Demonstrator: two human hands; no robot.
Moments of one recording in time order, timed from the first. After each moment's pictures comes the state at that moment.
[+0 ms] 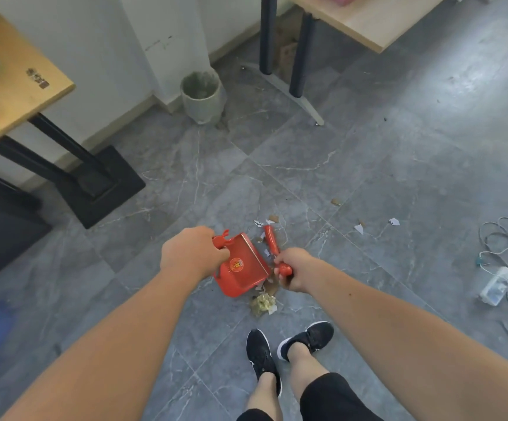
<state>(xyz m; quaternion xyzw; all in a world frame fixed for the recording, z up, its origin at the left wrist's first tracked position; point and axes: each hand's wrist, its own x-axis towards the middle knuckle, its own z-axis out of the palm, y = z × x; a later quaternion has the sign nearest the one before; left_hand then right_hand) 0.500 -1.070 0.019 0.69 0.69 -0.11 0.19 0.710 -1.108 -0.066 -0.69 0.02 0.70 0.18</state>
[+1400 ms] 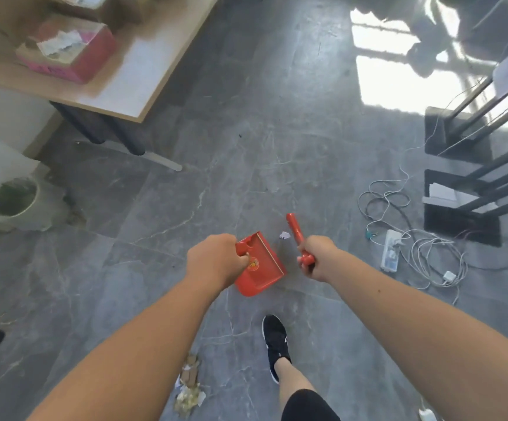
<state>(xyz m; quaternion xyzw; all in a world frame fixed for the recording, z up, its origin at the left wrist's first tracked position) 1.111 -0.978 0.012 0.85 0.47 -0.15 0.20 1.293 -1.086 -0.044 -0.72 0.18 0.54 0.39</state>
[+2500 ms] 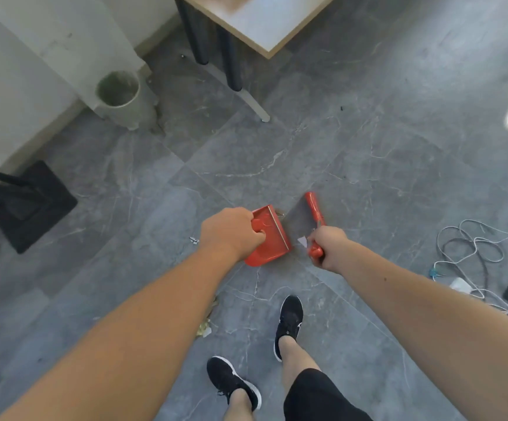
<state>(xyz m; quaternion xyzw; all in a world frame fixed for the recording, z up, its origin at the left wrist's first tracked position) 0.986 -0.926 -0.014 0.75 0.60 -0.13 0.22 1.186 -0.974 -0.109 -0.76 0.06 0.60 0.24</state>
